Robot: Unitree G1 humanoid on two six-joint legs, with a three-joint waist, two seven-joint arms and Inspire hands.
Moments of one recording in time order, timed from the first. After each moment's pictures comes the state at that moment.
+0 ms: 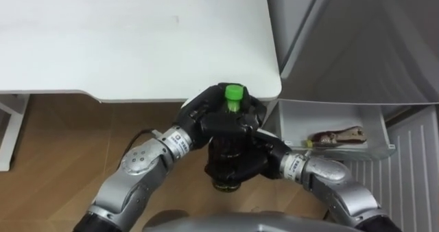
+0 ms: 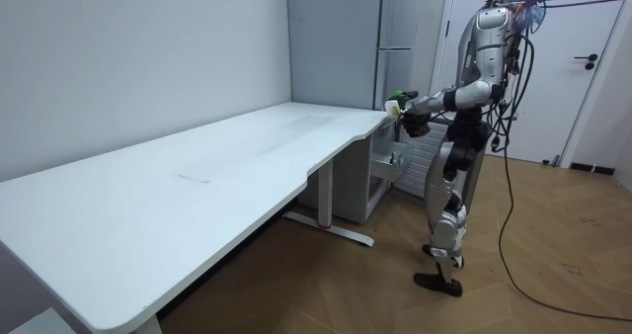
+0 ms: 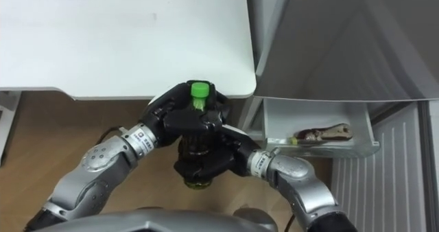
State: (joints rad) left arm 0.14 0.28 -0.44 0.03 -0.50 0.06 -0.32; right arm 0.13 -0.31 0.41 0.30 0.33 0.09 0.64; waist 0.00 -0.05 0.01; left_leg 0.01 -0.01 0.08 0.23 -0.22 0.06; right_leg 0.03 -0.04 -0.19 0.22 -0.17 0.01
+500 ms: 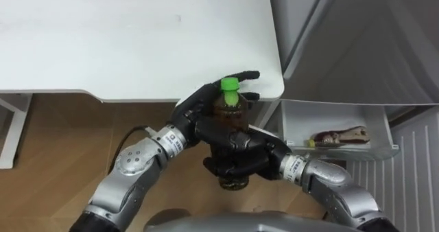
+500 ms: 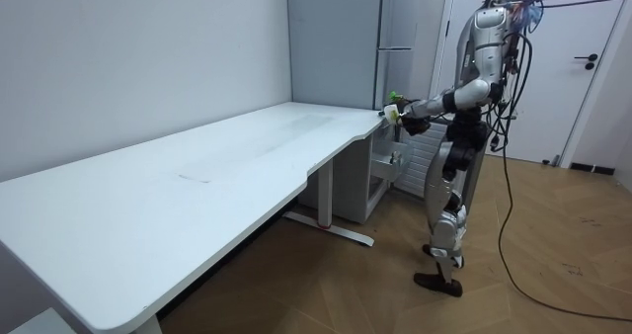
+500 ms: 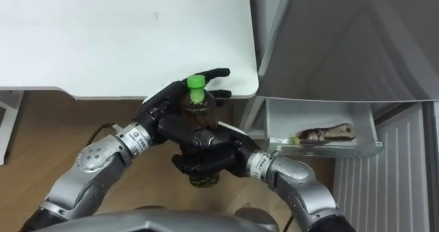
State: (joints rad) left arm 0.14 0.29 -0.44 0.13 -0.39 -0.01 -0.37; right arm 0.14 -0.32 0.41 0.31 0.42 0.09 0.63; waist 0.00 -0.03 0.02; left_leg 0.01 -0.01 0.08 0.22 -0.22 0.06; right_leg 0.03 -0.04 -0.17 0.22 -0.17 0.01
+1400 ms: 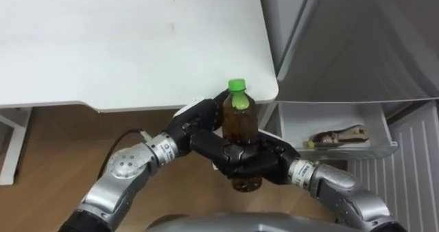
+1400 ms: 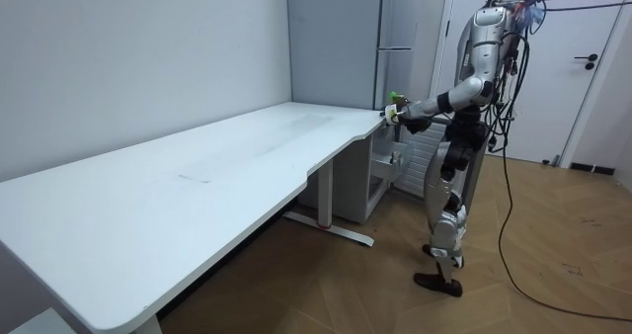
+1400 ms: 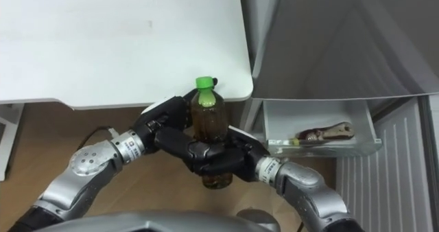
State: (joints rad) left arm 0.11 0.37 -0.46 0.23 -0.29 -0.12 -0.46; right arm 0.16 -0.40 0.45 0.32 0.55 0.09 0.56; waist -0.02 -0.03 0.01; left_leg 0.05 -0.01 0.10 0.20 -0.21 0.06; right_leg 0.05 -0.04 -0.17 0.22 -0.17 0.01
